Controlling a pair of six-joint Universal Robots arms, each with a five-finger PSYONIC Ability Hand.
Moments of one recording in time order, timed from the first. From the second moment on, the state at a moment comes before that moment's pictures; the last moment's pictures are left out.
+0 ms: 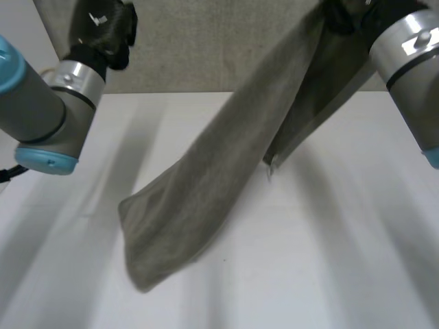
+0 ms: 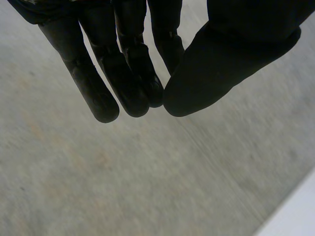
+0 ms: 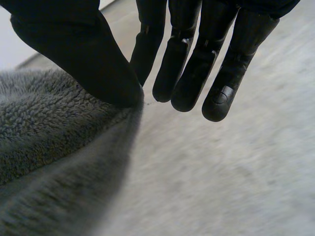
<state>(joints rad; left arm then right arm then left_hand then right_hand) 4.38 -2.03 -1.14 3.56 -1.43 3.40 1.94 -1.32 1.16 -0.29 1.33 2.74 1.18 1.22 1.21 1.22 1.03 0.97 1.18 1.19 1.19 0.98</state>
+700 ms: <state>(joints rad) 4.32 -2.31 -1.16 3.44 -0.85 3.02 2.09 -1.72 1.52 -0.04 1.14 2.73 0.27 0.27 0.27 0.27 0.09 0.97 1.18 1.19 1.19 0.98</state>
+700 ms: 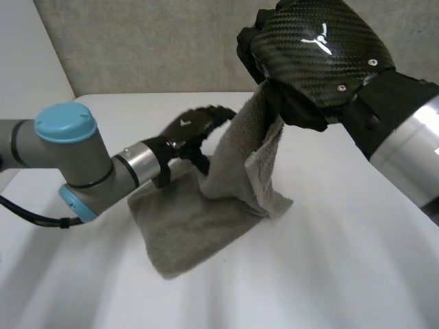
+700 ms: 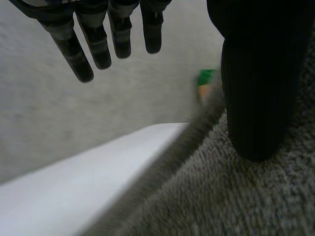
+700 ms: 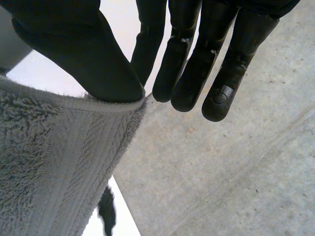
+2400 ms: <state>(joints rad) 4.38 -1.75 -1.74 3.35 -1.44 3.37 1.91 -1.23 1.61 -0.09 1.31 2.64 0.53 0.53 0.53 0.53 0.35 0.97 1.18 1.19 1.19 0.98</state>
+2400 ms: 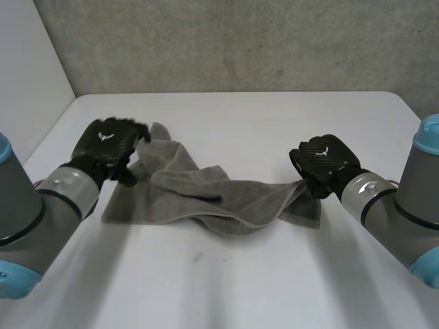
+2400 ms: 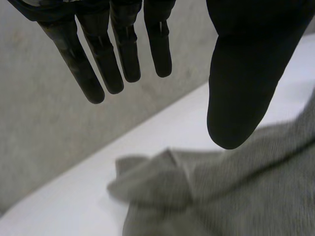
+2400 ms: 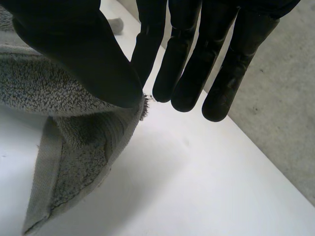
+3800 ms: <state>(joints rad) 4.62 -2.13 -1.66 3.32 -1.25 3.52 1.91 -1.19 1.65 -0.15 1.31 2.65 0.61 0.60 0.60 0.60 0.42 0.97 1.18 1.19 1.20 0.99</state>
